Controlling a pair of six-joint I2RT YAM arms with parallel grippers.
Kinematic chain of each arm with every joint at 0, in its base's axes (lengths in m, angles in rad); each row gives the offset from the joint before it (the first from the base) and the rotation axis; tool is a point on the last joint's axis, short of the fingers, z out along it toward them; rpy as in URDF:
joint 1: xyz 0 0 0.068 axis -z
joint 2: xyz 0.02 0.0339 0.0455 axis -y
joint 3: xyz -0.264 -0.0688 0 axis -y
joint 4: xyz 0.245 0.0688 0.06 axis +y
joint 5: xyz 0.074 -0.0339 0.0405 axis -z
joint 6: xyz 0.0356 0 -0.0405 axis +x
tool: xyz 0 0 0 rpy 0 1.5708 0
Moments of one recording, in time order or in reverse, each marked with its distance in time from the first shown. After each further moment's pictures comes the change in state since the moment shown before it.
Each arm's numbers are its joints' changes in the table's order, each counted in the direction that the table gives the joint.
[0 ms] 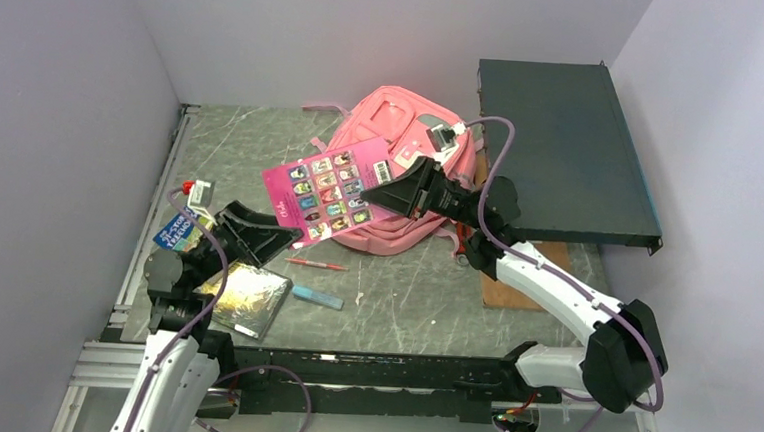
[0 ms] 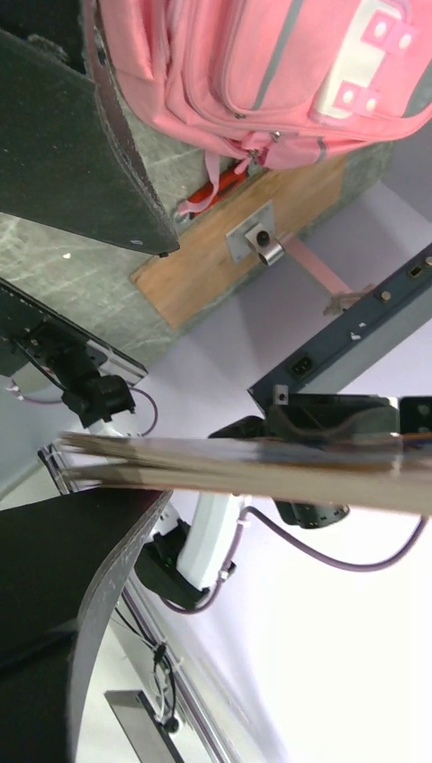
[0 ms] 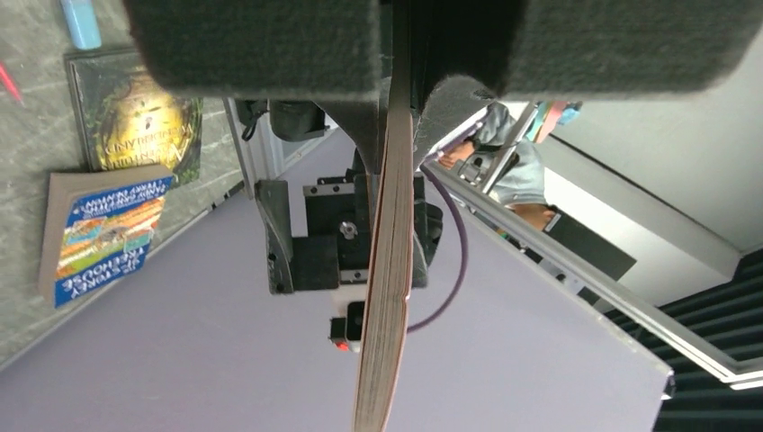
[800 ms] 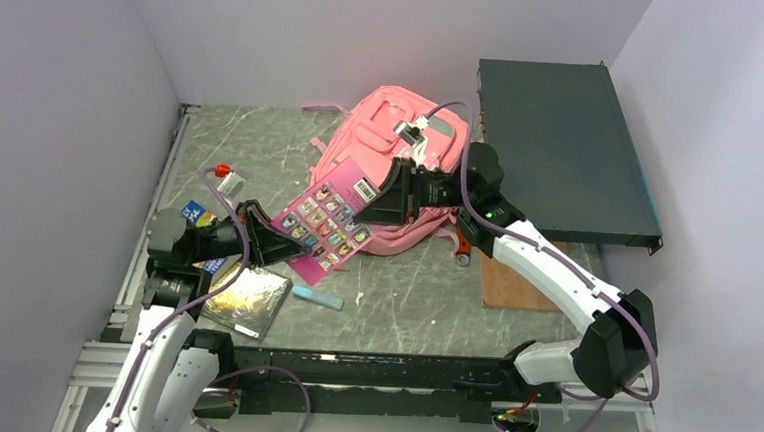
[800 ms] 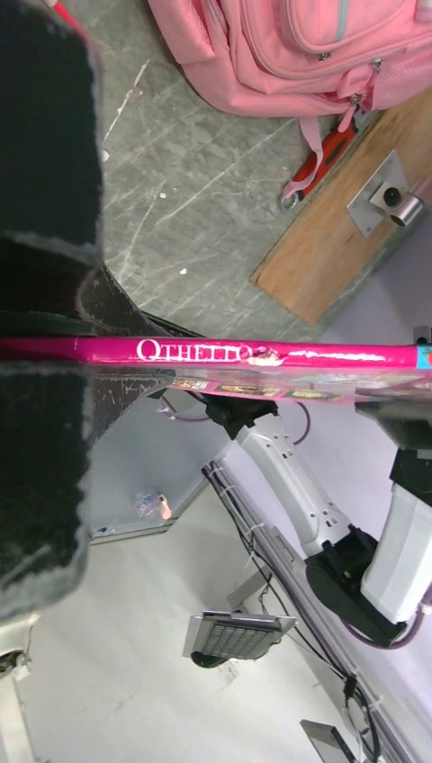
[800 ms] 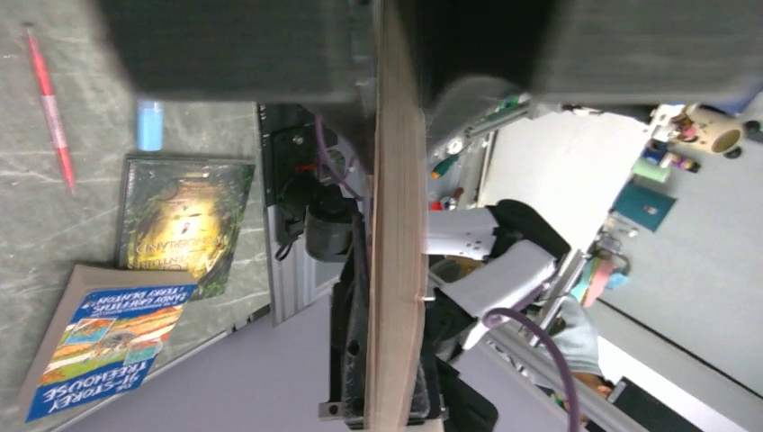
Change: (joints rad) left arm -0.002 -0.200 0.187 0.181 0.404 0.299; right arm 0.002 -0.068 0.229 0.502 -0.319 -0.407
